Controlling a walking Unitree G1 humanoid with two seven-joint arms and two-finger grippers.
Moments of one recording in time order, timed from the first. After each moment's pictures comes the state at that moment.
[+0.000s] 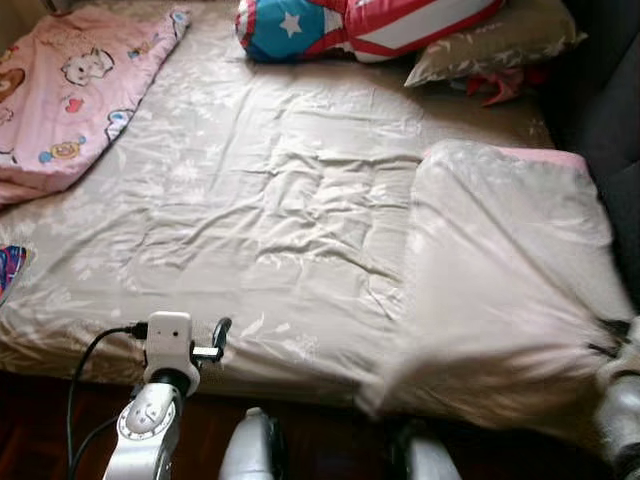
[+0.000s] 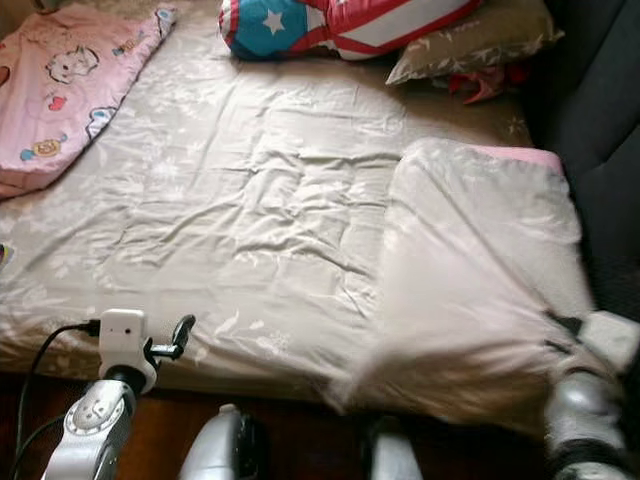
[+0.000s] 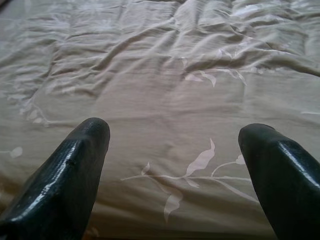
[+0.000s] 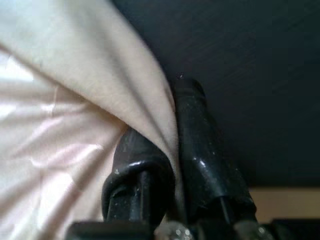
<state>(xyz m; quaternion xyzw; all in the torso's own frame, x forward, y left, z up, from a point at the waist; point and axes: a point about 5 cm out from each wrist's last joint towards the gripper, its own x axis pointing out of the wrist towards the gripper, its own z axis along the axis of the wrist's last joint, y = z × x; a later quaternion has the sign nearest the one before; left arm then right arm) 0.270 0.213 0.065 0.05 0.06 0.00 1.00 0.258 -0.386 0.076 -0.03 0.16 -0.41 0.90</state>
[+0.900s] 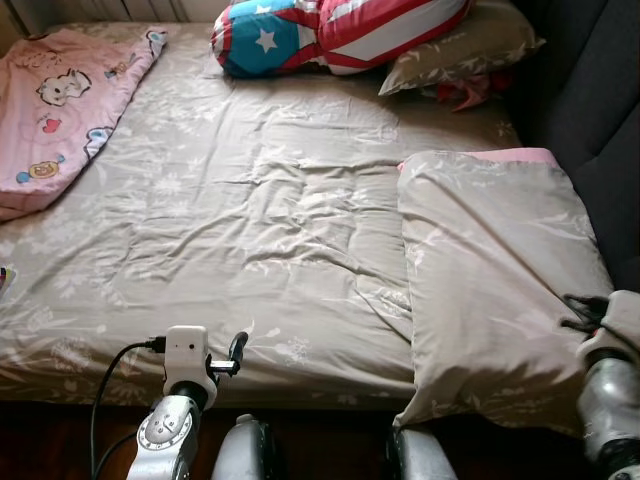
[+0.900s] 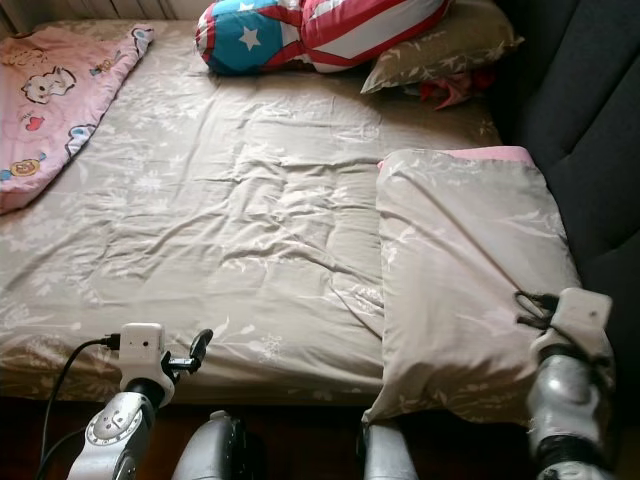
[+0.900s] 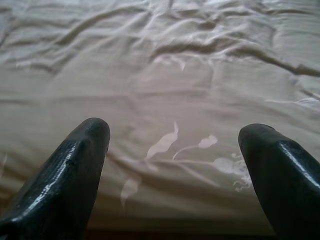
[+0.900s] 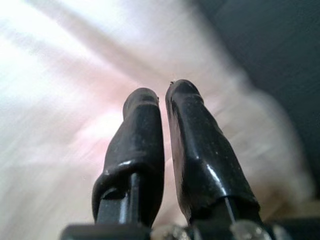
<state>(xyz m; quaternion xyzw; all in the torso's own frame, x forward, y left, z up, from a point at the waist) 0.263 0.200 0.035 -0.02 0.10 0.00 0.99 0.279 -0.300 0.037 0.00 0.14 -0.19 0.97</state>
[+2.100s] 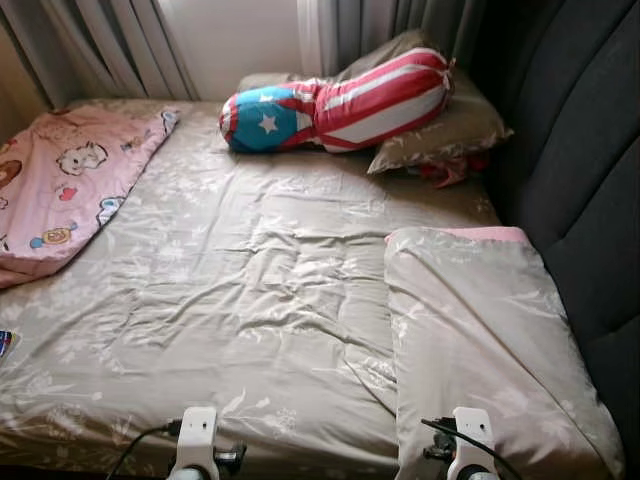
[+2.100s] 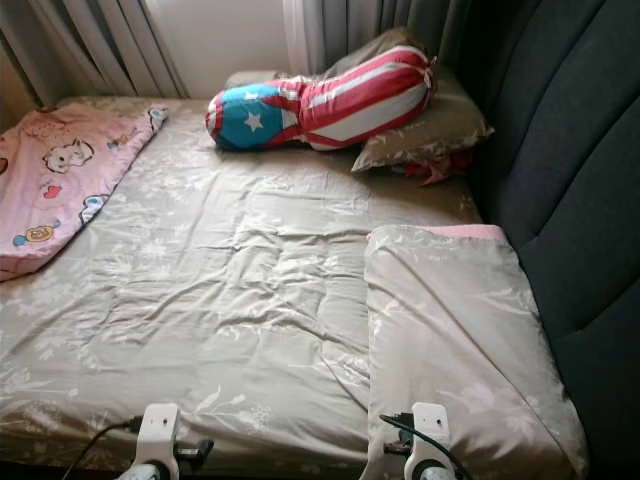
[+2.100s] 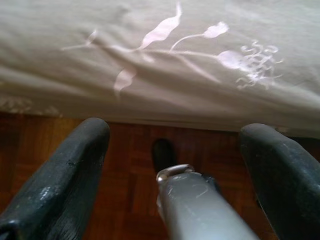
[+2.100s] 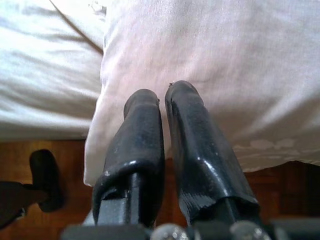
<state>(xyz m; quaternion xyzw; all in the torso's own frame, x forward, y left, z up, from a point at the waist) 0.202 0.200 -0.070 0.00 0.40 0.03 0.92 0.193 -0.185 -0.076 0.03 0.40 -0.03 0.92</state>
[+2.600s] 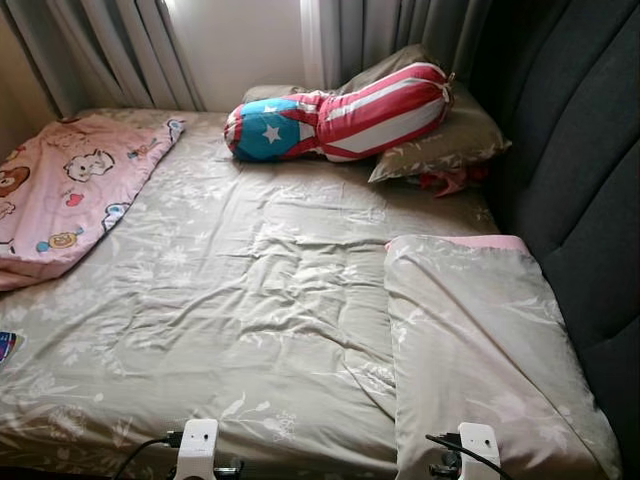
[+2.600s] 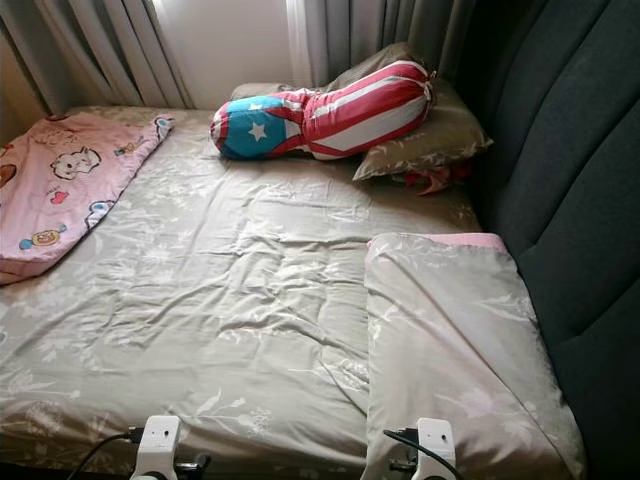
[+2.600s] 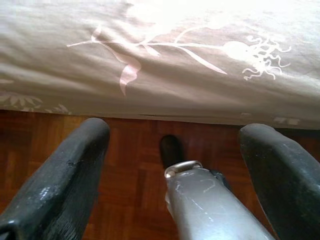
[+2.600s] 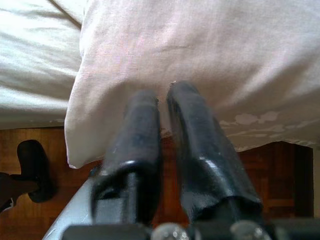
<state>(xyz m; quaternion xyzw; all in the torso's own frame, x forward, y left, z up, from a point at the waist) 0.197 0.201 -0.073 0.03 0.41 0.03 0.91 0.180 -0.189 -0.083 0.03 0.42 -0.05 0.91</state>
